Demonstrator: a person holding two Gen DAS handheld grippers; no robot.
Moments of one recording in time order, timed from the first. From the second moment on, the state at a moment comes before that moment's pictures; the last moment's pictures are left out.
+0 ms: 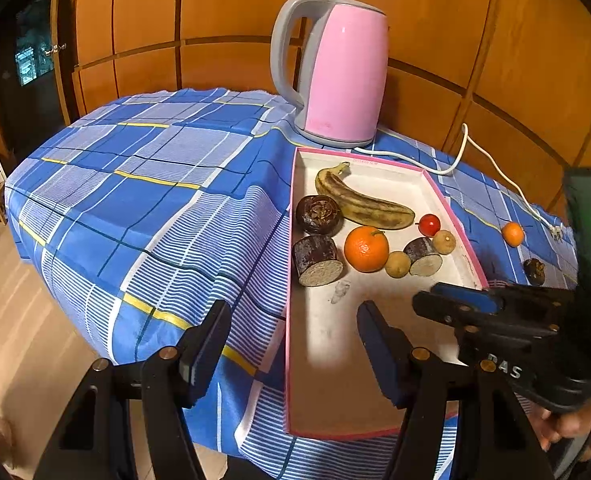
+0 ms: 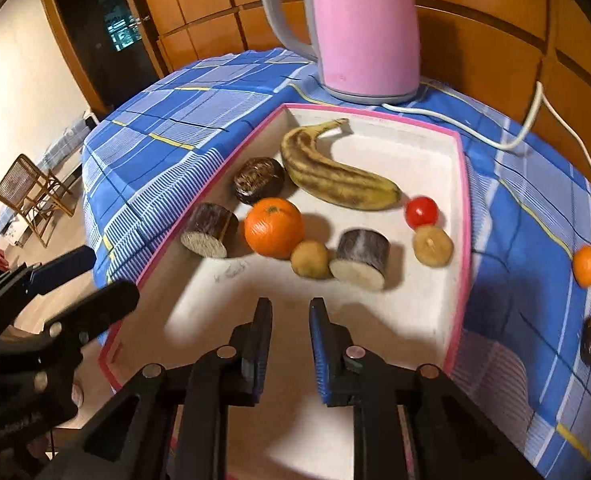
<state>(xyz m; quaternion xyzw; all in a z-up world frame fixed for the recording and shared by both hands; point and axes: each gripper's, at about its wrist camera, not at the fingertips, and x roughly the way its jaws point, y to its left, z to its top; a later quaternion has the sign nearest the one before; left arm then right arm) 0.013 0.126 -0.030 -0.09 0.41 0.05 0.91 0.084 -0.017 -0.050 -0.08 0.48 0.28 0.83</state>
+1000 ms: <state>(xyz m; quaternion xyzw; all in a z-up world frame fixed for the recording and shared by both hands) 0.024 0.053 -0.007 -0.02 0.39 -0.03 0.92 0.040 -0.217 -0.012 0.02 0.43 0.04 0.90</state>
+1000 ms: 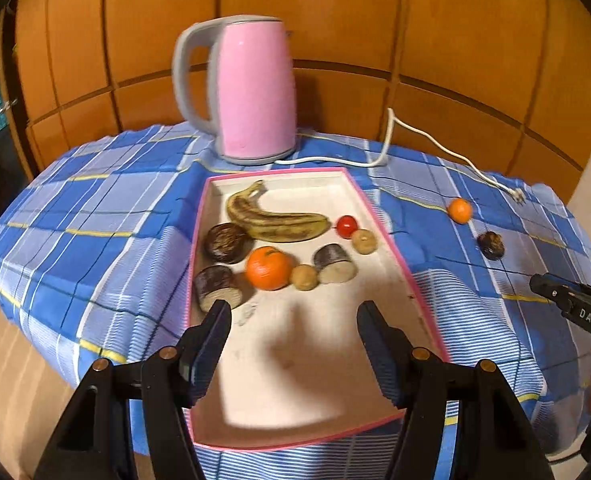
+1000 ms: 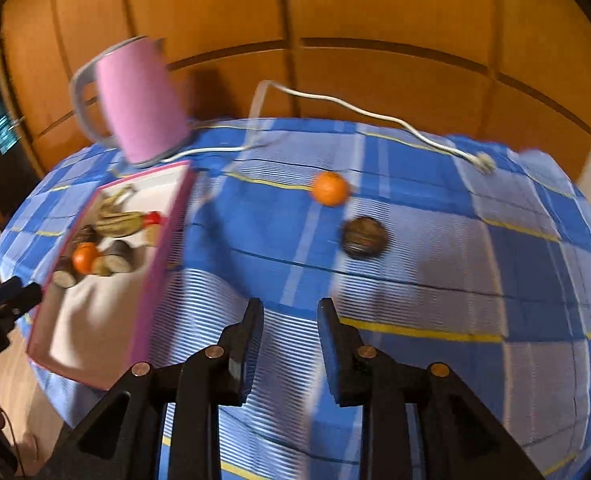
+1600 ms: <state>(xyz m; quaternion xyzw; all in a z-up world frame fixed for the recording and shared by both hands) 0.040 -0.023 -0.005 0.01 0.42 -0.14 0.89 0.017 -0.275 -0.035 0.04 0.44 -0.05 0.89</state>
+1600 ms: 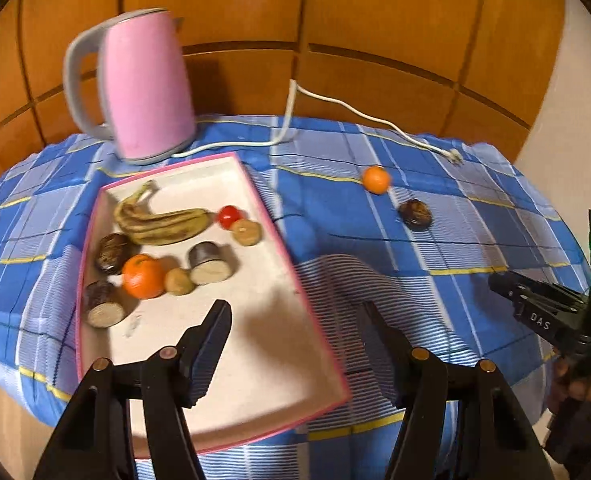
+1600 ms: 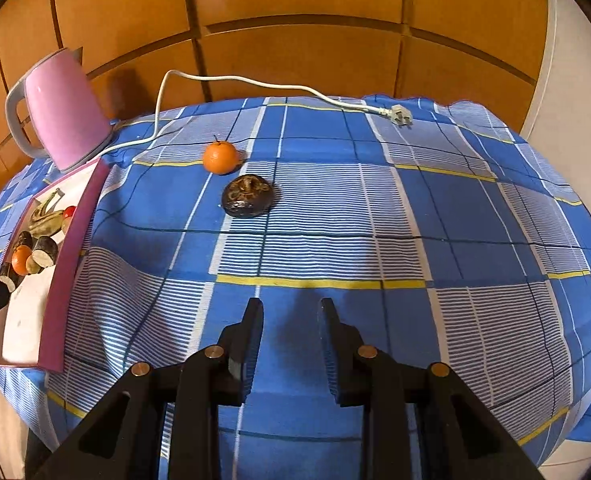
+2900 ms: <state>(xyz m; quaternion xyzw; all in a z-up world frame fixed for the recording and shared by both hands) 0.181 -0.230 -0.077 0.10 0.47 -0.23 0.85 0.012 -0.347 -0.047 0.11 0.45 -0.07 0.88</state>
